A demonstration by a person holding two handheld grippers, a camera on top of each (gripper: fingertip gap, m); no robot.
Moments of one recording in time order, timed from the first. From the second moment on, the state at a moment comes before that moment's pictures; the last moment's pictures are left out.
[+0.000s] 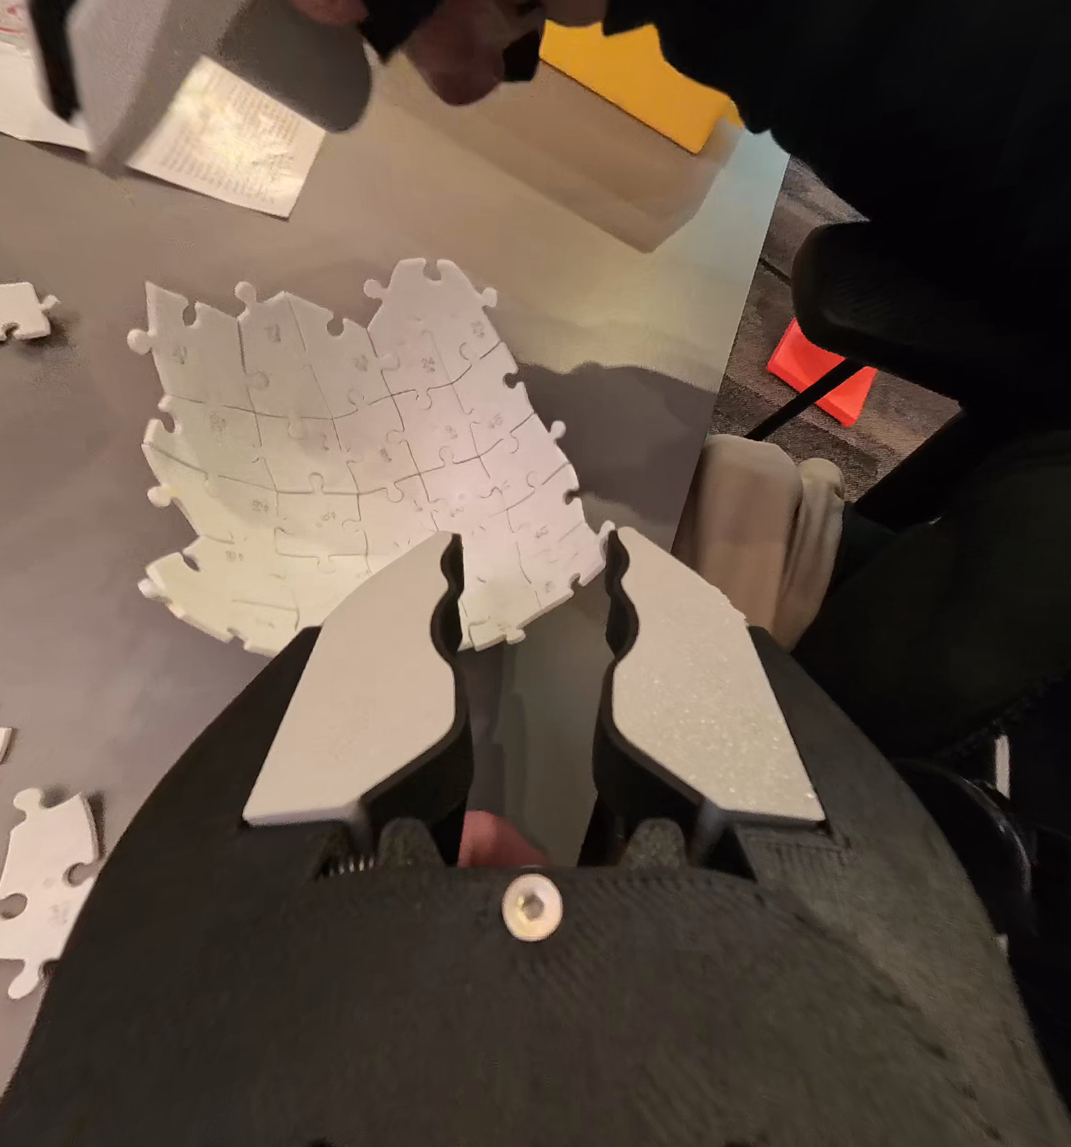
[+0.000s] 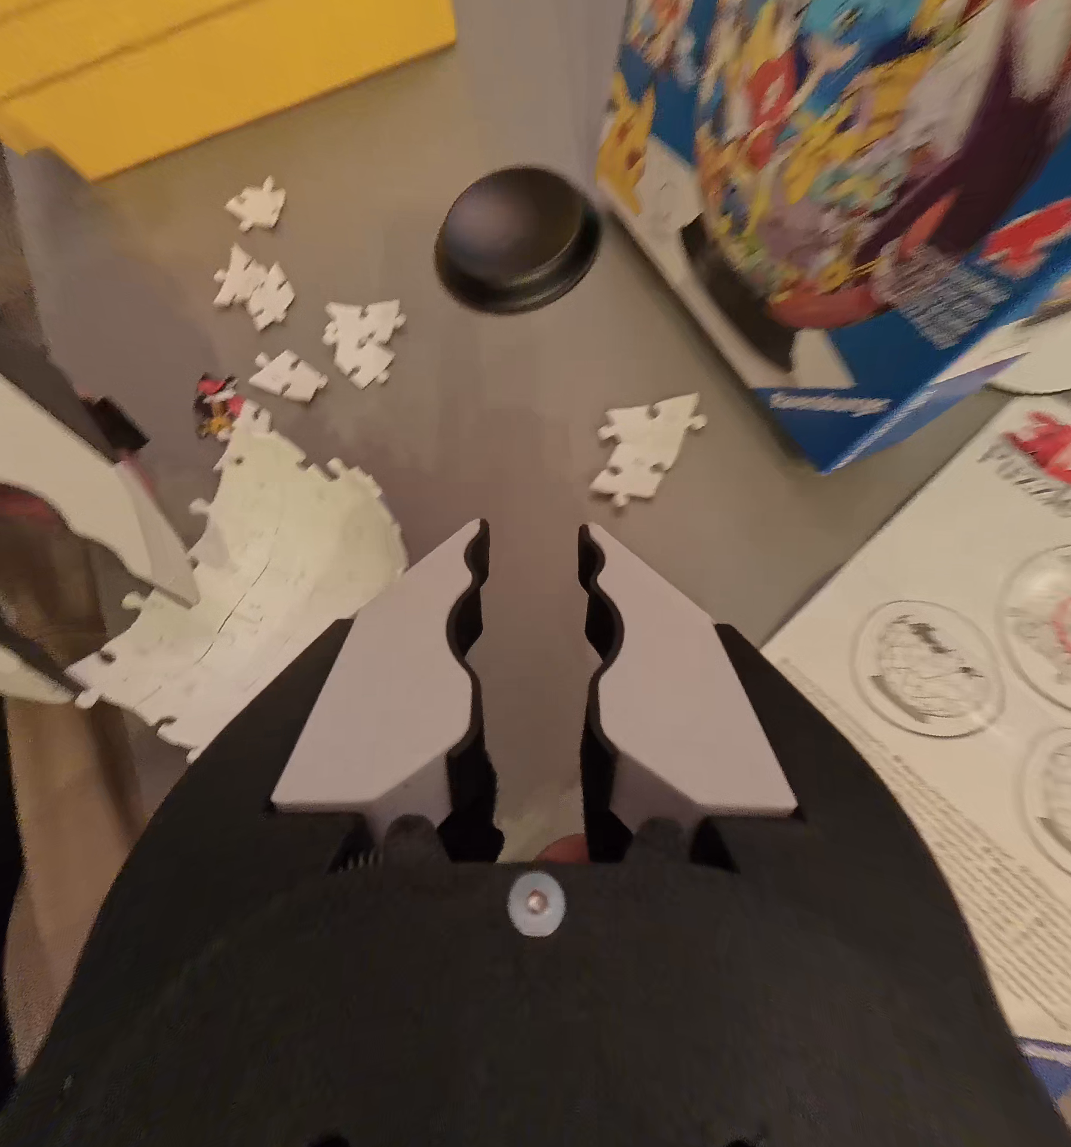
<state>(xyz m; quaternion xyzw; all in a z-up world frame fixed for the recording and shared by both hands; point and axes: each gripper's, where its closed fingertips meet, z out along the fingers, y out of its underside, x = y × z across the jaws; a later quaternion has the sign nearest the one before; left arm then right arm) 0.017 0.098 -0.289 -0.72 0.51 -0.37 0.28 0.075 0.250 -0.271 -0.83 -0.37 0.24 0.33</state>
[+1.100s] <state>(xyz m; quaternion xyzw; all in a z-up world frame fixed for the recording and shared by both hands) 0.027 0.092 -0.286 -0.71 0.52 -0.37 0.30 0.116 0.218 -0.333 -0.87 -0.46 0.05 0.16</state>
